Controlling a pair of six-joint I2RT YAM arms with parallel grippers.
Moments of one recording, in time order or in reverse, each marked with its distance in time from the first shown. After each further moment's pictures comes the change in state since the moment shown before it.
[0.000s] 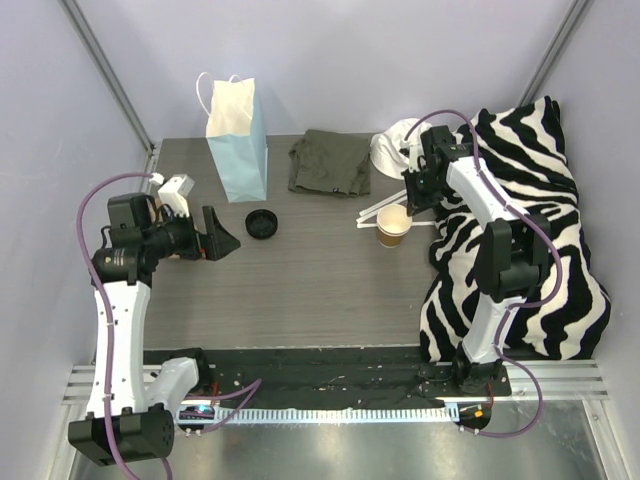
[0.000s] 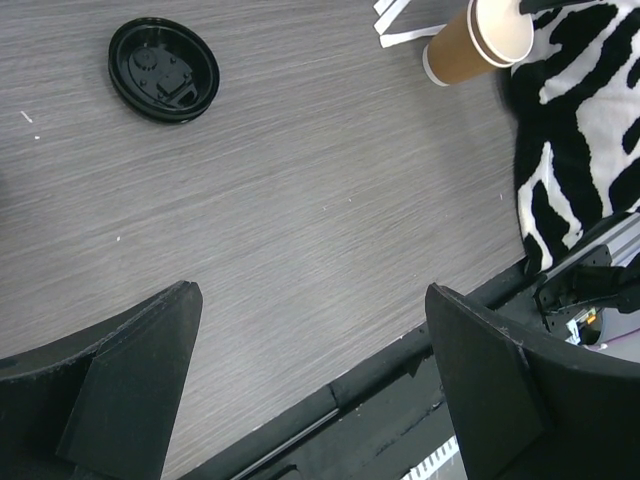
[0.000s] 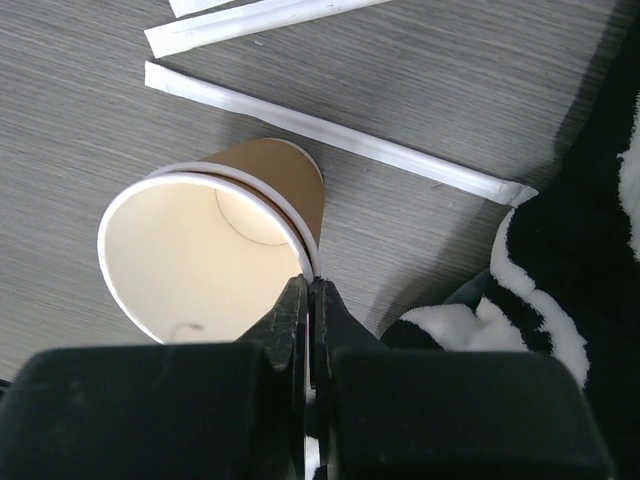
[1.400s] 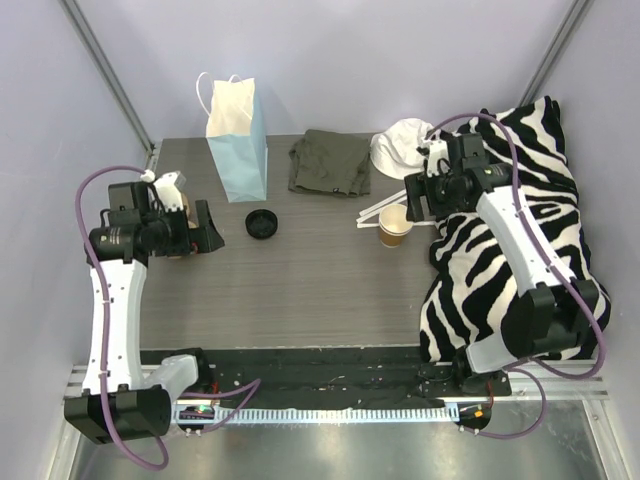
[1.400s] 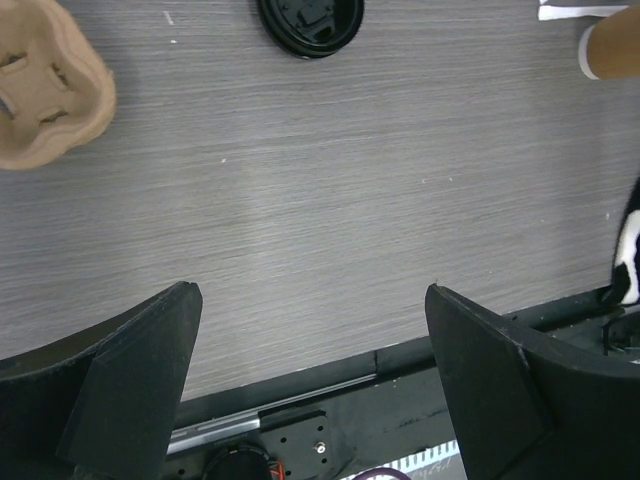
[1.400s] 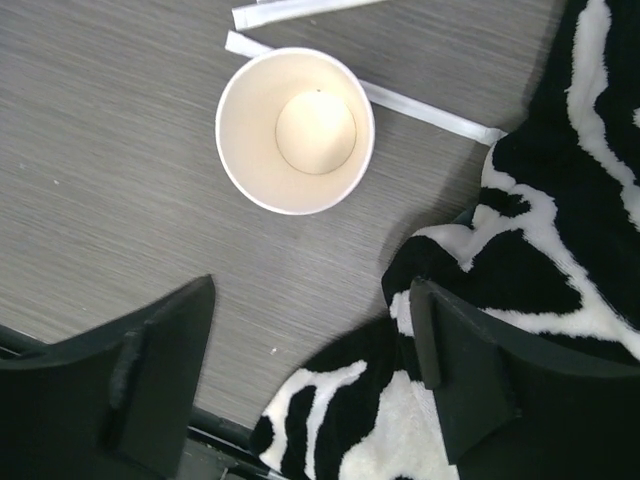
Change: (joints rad) left arm 0.000 0.119 0.137 -0.180 -0.304 0.000; right arm -0.024 -0.425 -0.219 0.034 -0.047 -0.018
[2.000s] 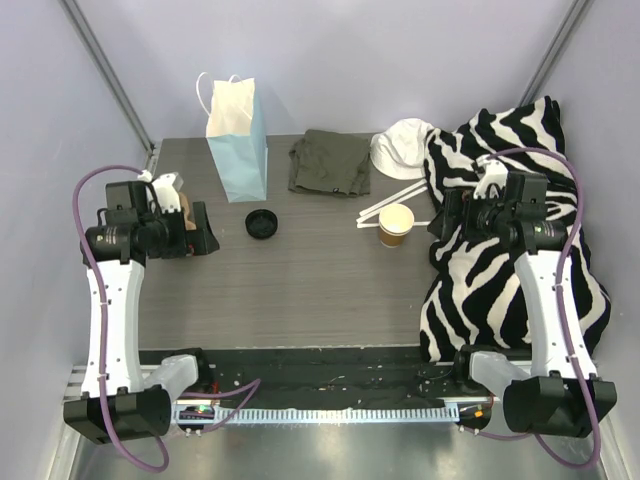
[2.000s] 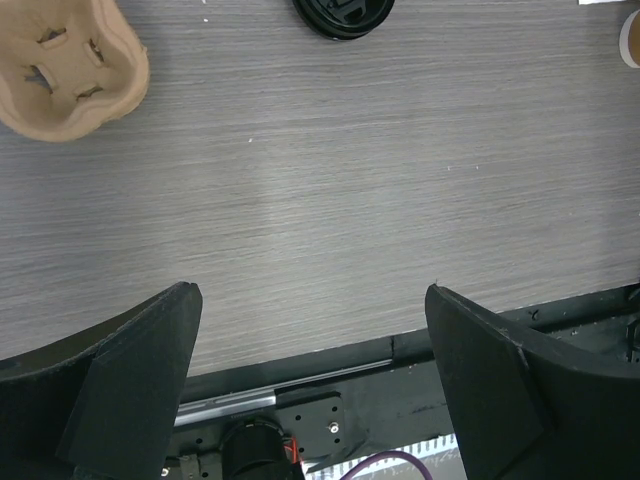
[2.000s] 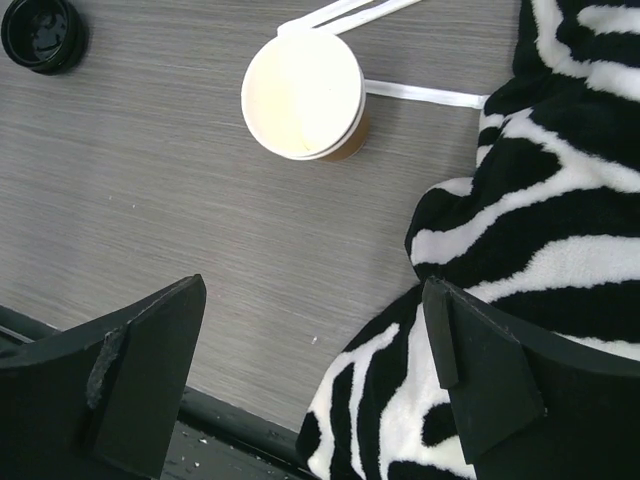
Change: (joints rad) left arm 0.000 0.003 0.035 -0.067 -0.050 0.023; right arm -0.238 -0.409 -0.306 0.097 -0.233 0.084
